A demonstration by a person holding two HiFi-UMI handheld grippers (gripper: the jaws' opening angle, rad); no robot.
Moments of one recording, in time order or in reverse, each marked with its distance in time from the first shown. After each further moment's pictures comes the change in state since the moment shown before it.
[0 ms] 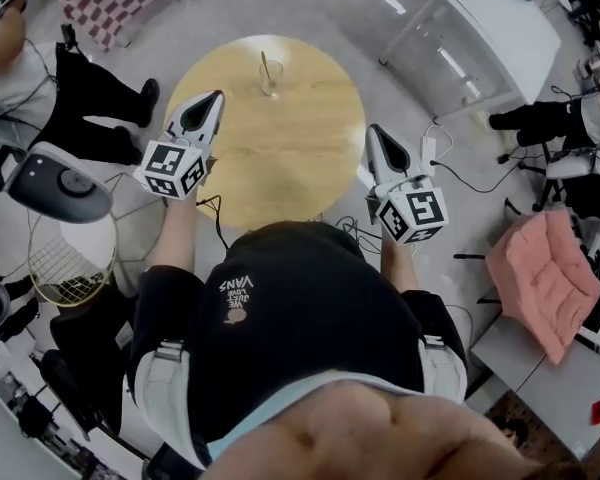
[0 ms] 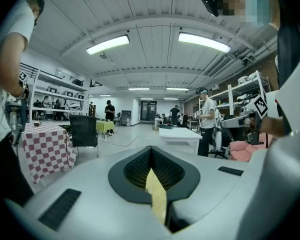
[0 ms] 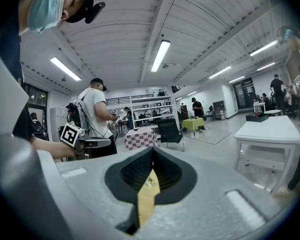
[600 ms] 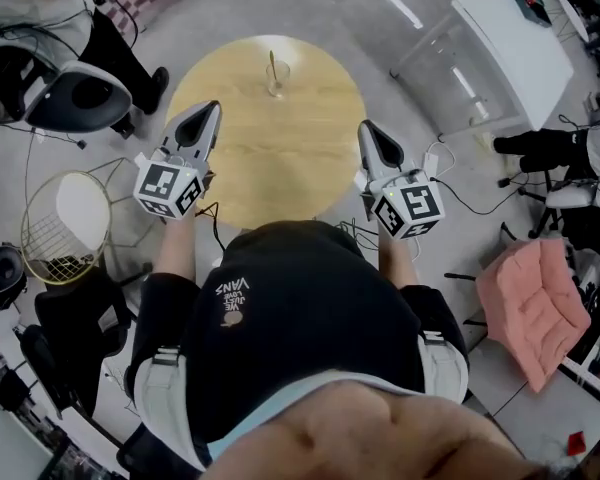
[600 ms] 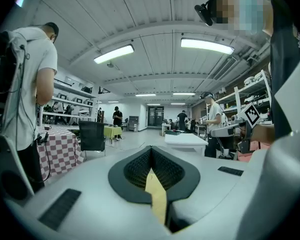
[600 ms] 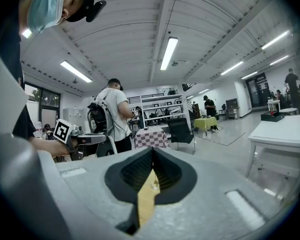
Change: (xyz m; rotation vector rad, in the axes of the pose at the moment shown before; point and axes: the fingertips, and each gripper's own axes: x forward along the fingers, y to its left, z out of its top) left arm -0.038 -0.026 0.022 -0.004 -0.074 0.105; right arm 0.026 0.002 0.006 -0.028 0.007 0.149
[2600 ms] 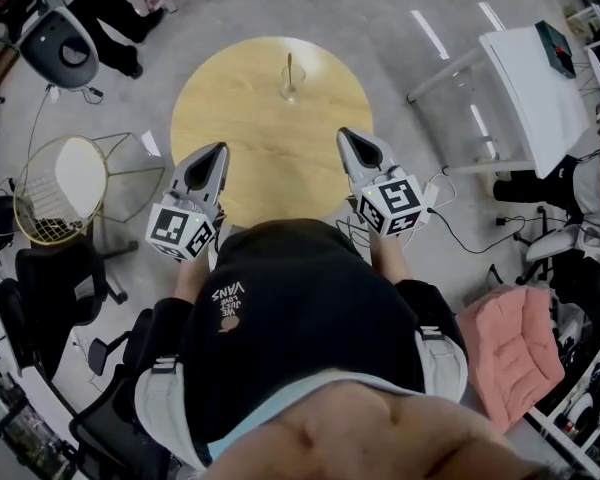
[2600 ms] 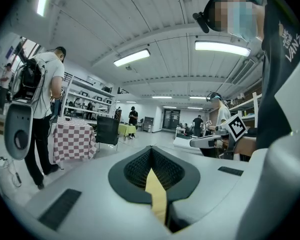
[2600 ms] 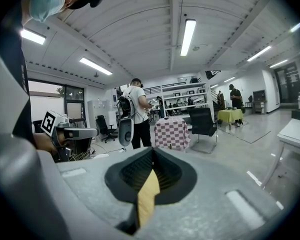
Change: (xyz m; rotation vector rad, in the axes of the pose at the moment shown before) left arm -0.055 -0.059 -0.028 -0.129 -0.037 0.200; right arm 0.043 0.021 -0.036 -0.079 0.124 0.271
